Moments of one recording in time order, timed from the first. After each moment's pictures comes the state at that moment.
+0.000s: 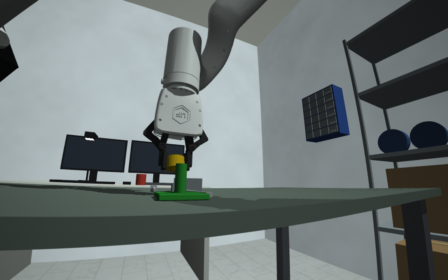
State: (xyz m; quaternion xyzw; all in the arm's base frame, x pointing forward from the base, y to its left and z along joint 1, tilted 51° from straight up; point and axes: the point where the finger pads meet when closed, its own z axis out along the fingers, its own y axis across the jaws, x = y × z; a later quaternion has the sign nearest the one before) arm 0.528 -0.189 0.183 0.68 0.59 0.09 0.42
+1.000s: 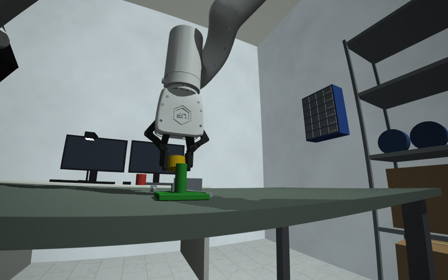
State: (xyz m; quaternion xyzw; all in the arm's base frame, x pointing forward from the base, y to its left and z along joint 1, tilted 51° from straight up) arm 0.530 -0.188 0.184 0.68 0.60 0.11 0.41
